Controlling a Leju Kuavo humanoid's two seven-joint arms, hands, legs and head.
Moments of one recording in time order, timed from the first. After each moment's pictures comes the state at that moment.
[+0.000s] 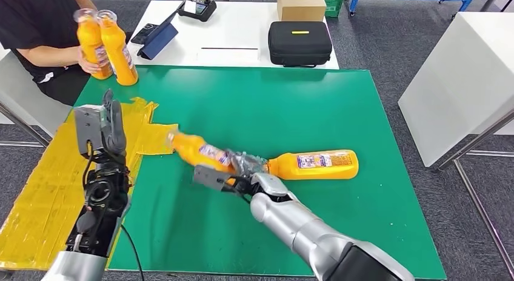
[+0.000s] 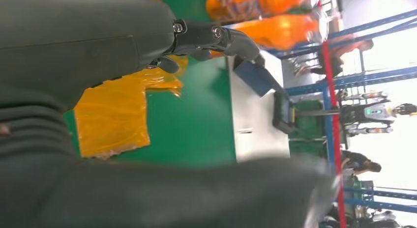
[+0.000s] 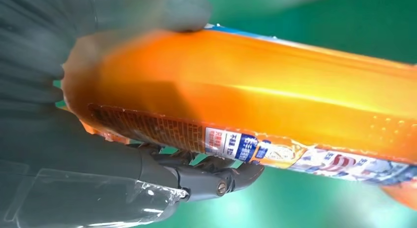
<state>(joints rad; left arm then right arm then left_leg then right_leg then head) -0.40 -0.05 -0.10 -1.07 -0.04 0.28 -0.25 -0.70 0.27 0.68 -0.34 0.60 -0.04 0.13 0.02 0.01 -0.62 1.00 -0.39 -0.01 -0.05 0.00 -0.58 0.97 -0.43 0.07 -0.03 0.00</state>
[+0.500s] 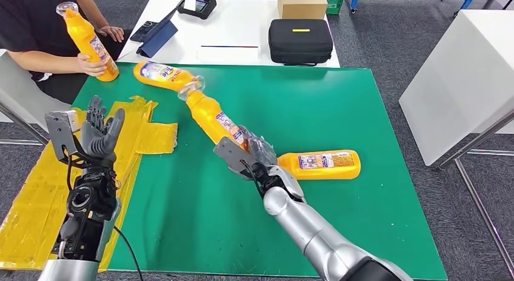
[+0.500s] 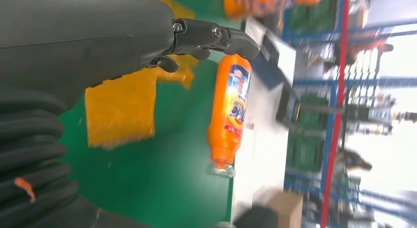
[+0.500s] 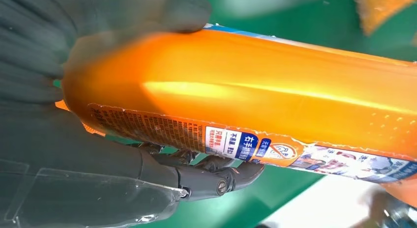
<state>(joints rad) -0.36 -0.04 -0.01 -1.12 0.12 0.15 -0.22 -0.57 0.21 0.46 -0.60 0.53 -0.17 0.00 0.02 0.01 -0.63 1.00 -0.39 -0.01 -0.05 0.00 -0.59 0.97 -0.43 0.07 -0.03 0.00</state>
